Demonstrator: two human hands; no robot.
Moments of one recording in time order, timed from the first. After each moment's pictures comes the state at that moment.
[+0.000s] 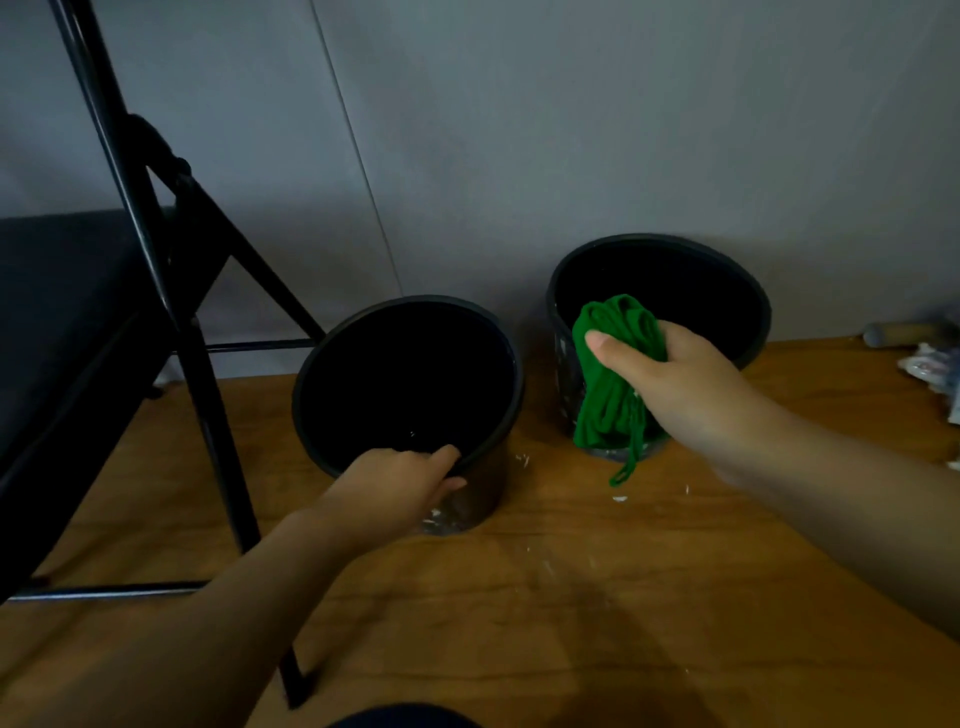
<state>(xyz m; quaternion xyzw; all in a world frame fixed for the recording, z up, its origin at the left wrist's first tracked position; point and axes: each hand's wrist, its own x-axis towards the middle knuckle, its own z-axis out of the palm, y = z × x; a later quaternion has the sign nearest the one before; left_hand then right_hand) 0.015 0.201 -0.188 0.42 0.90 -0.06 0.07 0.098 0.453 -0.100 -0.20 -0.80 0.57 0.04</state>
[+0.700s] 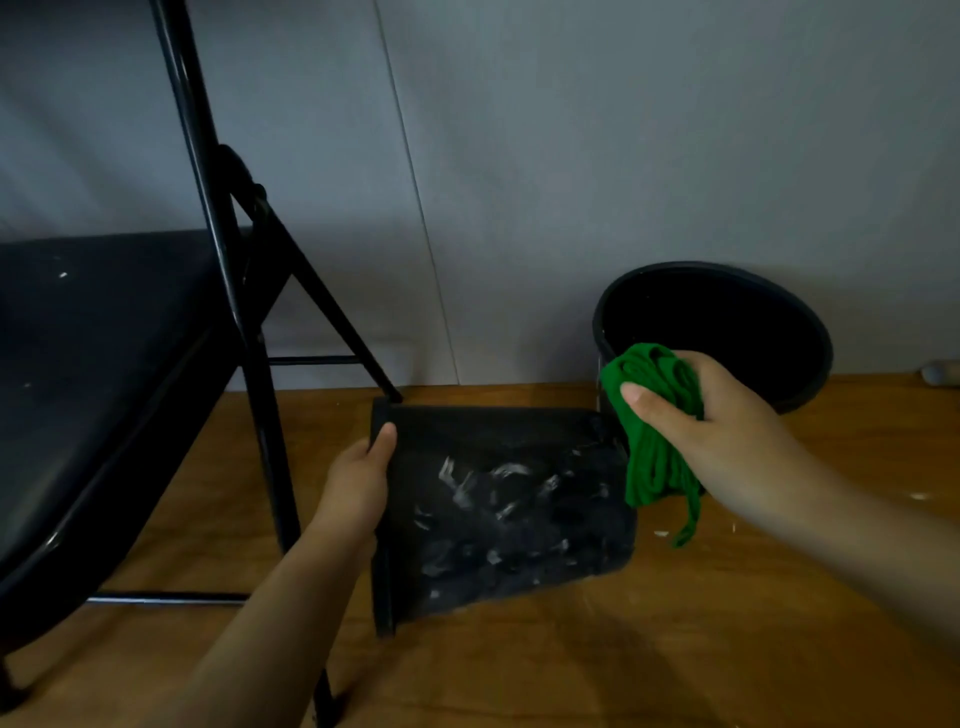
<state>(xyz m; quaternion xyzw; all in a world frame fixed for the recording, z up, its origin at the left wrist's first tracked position) 0.010 0.171 -0.166 -0.18 0.74 0.63 0.16 0.096 0.438 -0.112 -0.14 -0.86 0.49 0.08</state>
